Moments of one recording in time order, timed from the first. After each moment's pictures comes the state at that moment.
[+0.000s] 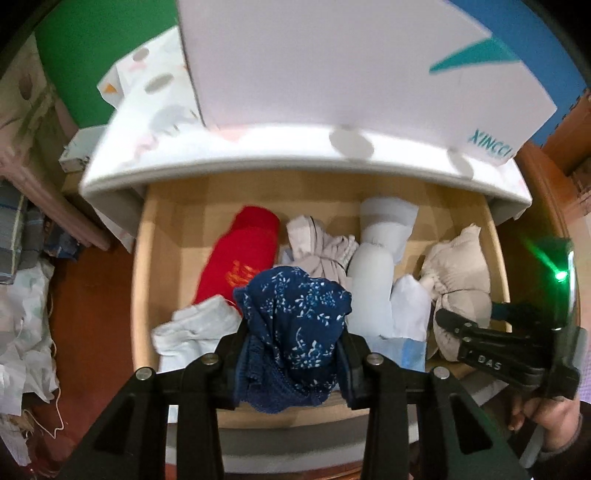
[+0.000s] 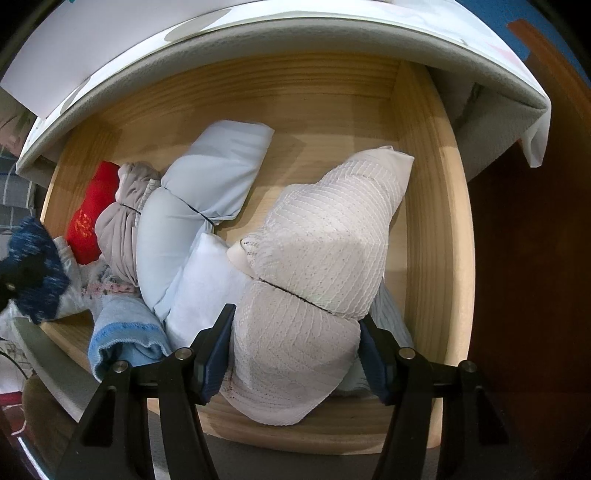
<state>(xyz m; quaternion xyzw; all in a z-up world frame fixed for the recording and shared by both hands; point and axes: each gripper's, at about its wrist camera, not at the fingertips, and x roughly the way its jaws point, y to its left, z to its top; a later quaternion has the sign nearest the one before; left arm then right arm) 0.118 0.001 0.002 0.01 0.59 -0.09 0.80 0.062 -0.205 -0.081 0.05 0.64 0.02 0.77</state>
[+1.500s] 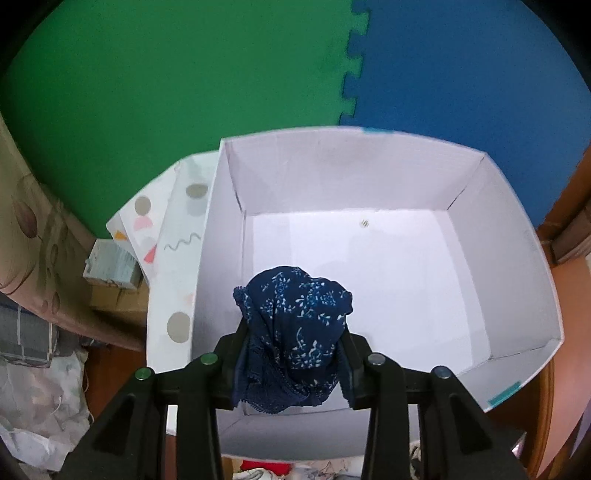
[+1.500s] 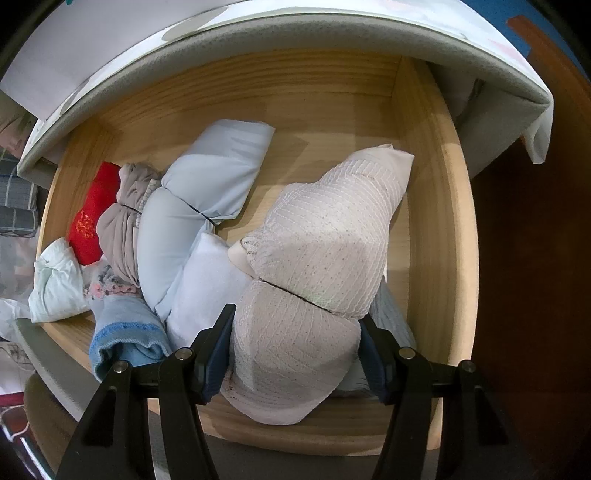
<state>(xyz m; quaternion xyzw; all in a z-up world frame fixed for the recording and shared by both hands) 0.296 -0.028 0.100 0.05 0.52 -0.06 0.85 0.061 -0.211 -0.085 0.06 0.64 0.03 0.76</state>
